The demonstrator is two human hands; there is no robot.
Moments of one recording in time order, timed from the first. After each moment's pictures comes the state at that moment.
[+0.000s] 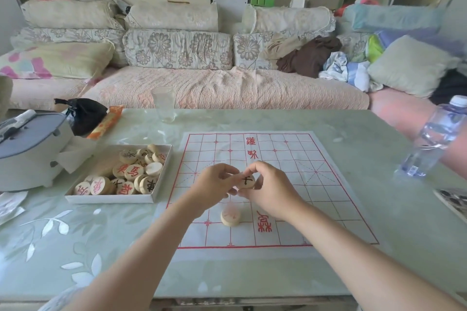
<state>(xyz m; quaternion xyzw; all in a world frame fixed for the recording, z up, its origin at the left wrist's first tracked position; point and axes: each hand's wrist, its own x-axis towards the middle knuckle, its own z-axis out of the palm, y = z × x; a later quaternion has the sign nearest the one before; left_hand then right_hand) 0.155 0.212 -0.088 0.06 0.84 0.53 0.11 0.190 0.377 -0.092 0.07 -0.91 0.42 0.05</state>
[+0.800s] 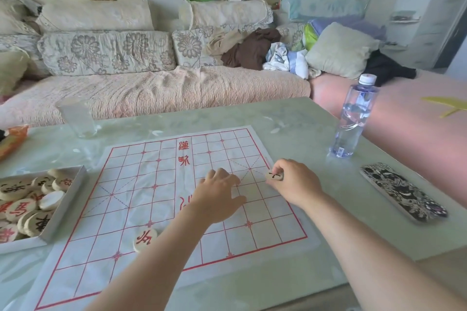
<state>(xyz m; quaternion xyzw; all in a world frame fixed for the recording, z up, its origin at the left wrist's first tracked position) 0.132 0.387 -0.140 0.29 0.95 0.11 0.01 0.179 0.591 -0.134 -0.16 -0.96 0.21 0.10</state>
